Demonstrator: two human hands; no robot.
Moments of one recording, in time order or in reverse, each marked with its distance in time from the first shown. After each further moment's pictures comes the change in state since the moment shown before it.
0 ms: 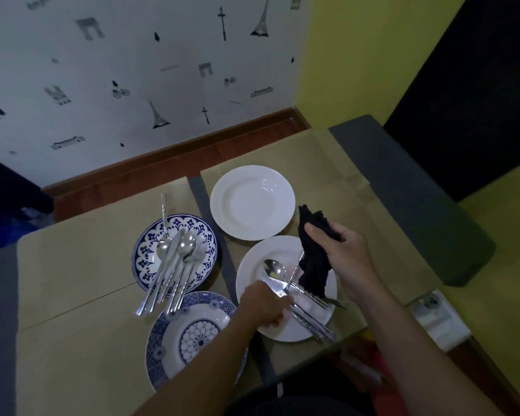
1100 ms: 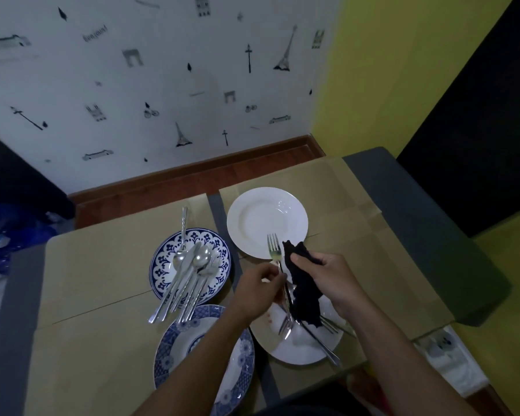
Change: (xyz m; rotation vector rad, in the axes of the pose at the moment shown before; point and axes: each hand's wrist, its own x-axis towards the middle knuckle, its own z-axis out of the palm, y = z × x) left_hand -0.023 0.022 -0.057 -0.478 0.184 0.356; right_hand 0.009 0.011 0.026 -0.228 -0.152 0.099
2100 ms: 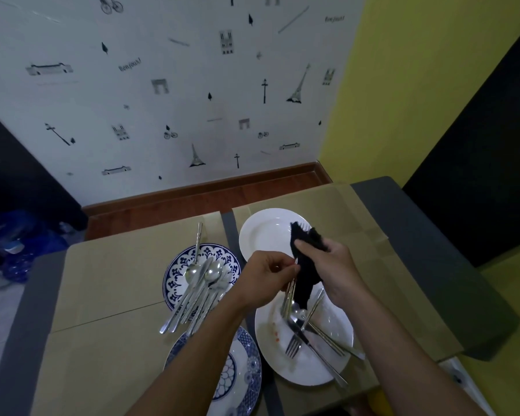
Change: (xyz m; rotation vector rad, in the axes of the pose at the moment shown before) left_hand -0.007 0.060 -0.034 -0.033 -0.069 0.258; right_hand 0.012 -0.046 0.028 0.120 0.085 -0.143
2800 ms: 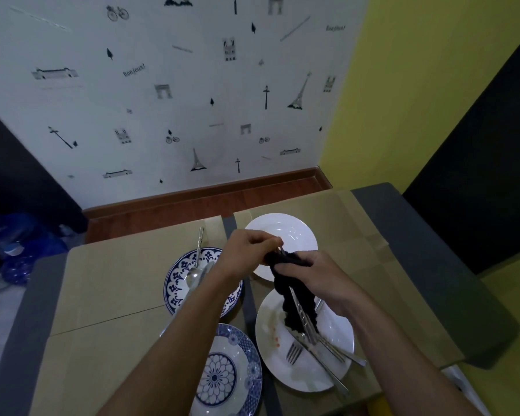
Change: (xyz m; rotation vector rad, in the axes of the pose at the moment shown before) left_hand 0.014 0.041 -0.038 -0.058 0.207 -0.120; right_hand -0.024 -0.020 0.007 -0.232 -0.381 0.065
